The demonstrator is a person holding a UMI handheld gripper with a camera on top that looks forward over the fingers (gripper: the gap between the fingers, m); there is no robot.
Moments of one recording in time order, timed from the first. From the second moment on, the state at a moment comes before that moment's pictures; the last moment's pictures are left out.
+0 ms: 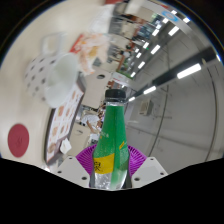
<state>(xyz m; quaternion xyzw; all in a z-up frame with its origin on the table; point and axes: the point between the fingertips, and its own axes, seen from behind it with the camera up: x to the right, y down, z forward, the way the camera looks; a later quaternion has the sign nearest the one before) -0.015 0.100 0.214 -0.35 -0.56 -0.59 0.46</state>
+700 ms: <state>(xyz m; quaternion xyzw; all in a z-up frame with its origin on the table) 0.032 0.082 0.095 -0.75 -0.10 0.09 0.65</state>
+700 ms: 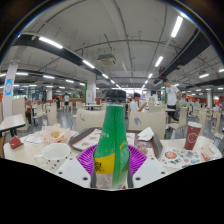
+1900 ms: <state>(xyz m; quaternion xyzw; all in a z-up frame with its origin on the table) 0.096 -0.178 0.130 -0.77 -0.08 0.02 0.63</state>
